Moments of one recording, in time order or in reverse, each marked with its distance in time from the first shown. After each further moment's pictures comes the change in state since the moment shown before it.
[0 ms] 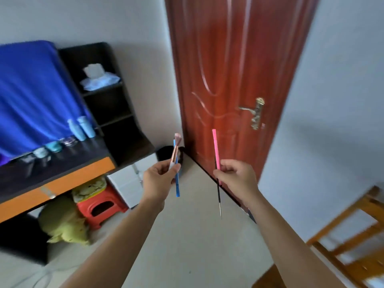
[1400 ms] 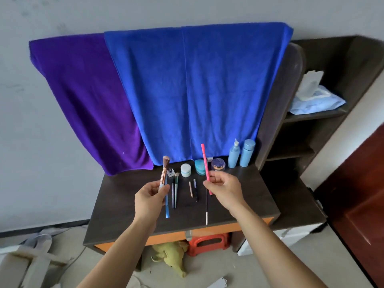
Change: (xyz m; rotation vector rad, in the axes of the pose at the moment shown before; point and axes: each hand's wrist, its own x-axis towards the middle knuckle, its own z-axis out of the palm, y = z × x) left_hand 0.483 -0.080 -0.722 -0.008 0.567 -0.200; right_hand 0.279 -0.147 0.897 0.054 -0.484 0.079
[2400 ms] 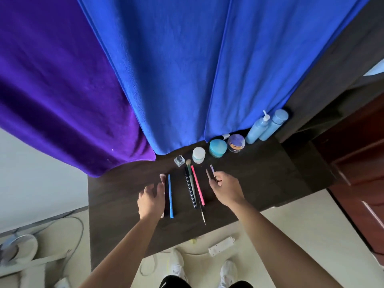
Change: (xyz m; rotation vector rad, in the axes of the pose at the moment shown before) left_hand 0.206 -0.121 -0.033 0.686 -0.148 -0.305; right_hand 0.103 0.087 0.130 -0.621 0.005 0.336
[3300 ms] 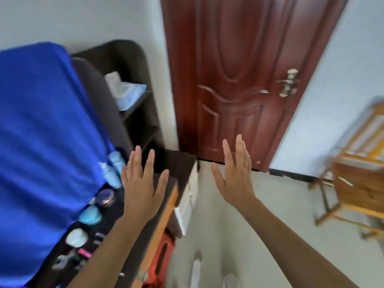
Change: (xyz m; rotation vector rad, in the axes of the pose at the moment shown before) left_hand -0.307 0.186 0.093 0.268 -0.165 1.789; right_hand -0.298 0.182 -0.200 -0.254 1.261 0.175
